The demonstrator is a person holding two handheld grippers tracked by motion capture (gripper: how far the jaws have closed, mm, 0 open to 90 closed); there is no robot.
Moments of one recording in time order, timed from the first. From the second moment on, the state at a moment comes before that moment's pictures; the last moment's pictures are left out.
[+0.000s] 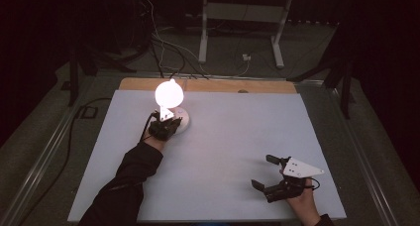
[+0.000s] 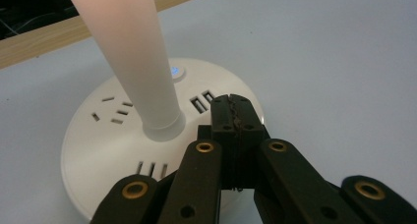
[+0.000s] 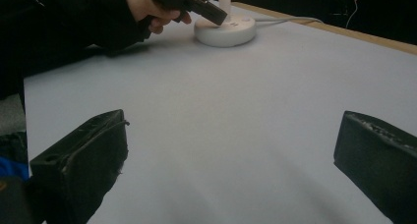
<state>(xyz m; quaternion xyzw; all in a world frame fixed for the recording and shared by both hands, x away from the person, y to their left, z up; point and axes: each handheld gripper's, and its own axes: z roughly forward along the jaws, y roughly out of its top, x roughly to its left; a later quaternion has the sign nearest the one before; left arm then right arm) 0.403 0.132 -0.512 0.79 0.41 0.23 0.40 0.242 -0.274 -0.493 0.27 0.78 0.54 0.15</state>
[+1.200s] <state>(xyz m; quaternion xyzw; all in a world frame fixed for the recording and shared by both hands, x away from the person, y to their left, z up) 0.394 0.126 -0.496 0.77 0.40 0.26 0.42 0.241 -0.274 -0.493 0.27 0.78 0.54 0.15</state>
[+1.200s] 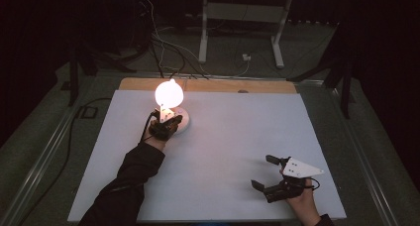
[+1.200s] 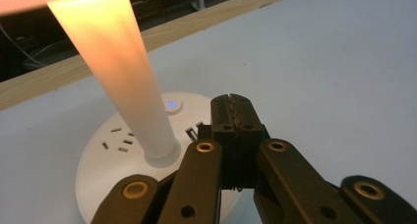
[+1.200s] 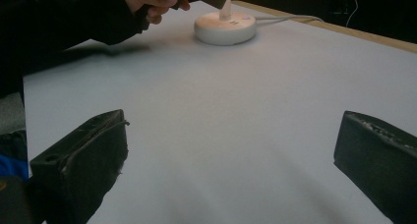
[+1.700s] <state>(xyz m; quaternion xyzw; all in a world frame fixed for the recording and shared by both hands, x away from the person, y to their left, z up) 0.396 0.126 -0.509 0.78 0.41 0.26 0.41 0.242 -0.274 -0.494 0.27 0.78 0.54 0.15</state>
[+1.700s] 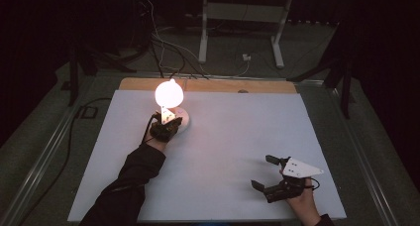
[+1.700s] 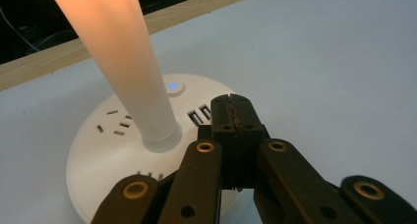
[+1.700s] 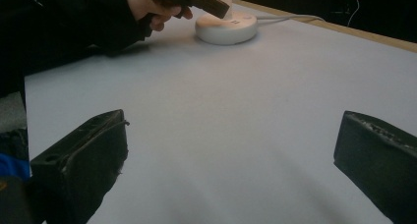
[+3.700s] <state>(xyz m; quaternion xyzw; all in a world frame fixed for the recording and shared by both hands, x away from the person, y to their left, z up) 0.397 0.127 -0.511 0.77 0.41 0.26 0.40 0.241 -0.274 -0.493 0.27 0.79 0.54 0.15</state>
